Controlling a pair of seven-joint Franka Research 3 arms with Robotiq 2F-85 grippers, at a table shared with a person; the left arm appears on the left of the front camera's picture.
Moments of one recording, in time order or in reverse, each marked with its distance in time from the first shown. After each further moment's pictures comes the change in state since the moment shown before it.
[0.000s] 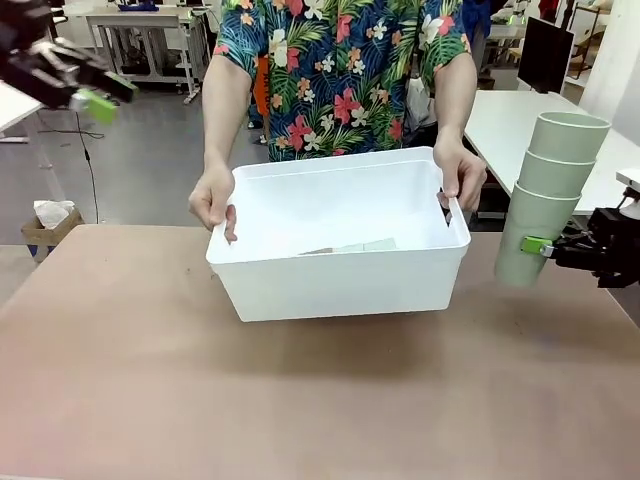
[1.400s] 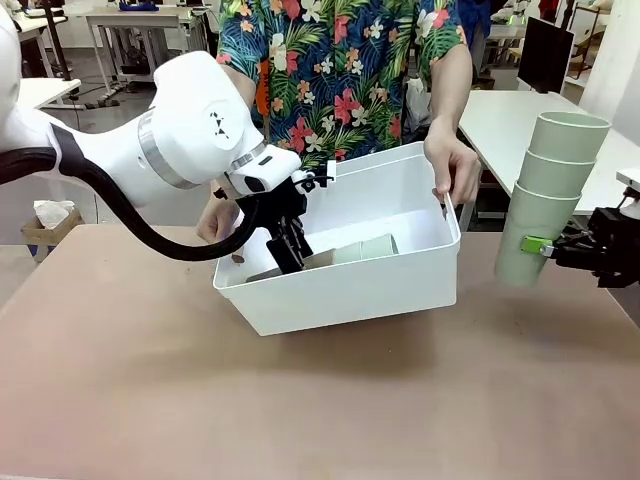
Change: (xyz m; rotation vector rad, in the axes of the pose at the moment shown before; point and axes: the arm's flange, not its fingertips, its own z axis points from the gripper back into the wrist) left arm -0.001 -0.003 -0.365 -0.149 0.534 -0.036; right arm 0.000 0.000 0.000 0.000 0.000 0.001
